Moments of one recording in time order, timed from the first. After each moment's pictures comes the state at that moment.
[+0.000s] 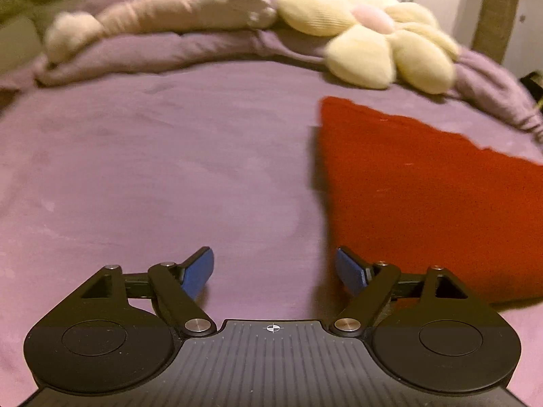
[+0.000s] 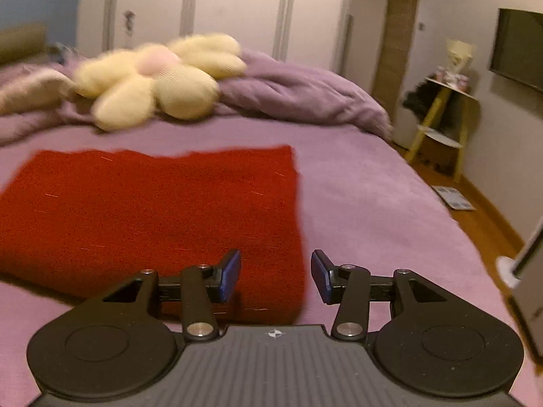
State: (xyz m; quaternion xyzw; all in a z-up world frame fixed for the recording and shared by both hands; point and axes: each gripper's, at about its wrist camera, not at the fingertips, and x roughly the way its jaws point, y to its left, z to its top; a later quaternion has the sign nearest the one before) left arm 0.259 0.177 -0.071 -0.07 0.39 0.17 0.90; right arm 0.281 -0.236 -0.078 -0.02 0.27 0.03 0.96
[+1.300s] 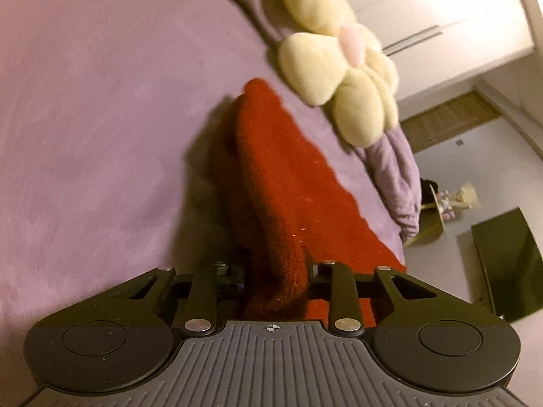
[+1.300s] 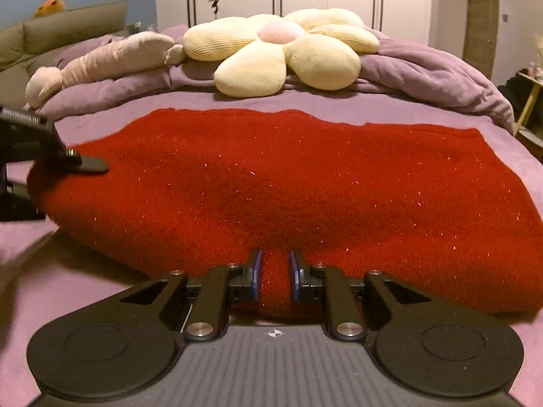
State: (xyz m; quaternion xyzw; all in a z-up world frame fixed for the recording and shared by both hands) left arm 0.308 0.214 -0.104 -0.45 0.35 -0.04 0.82; right arm 0.302 -0.081 -0.115 -0.03 0.31 0.17 0.94
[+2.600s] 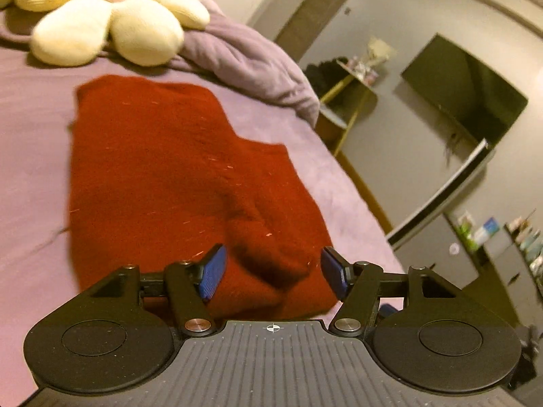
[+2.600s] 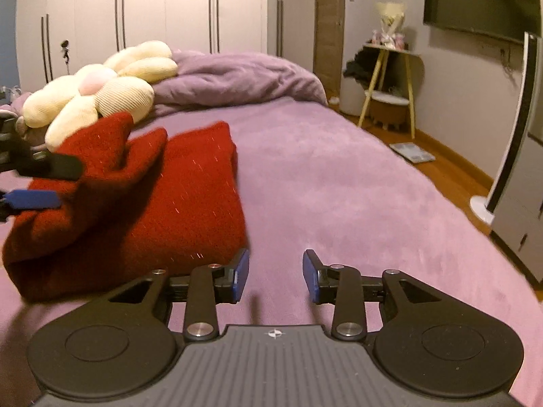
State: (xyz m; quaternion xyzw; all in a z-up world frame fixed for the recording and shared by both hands) left arm 0.345 -0.028 -0.040 -0.22 0.36 -0.22 0.88; right arm 0.252 -0.277 -0.109 0.06 0.27 -0.07 0.96
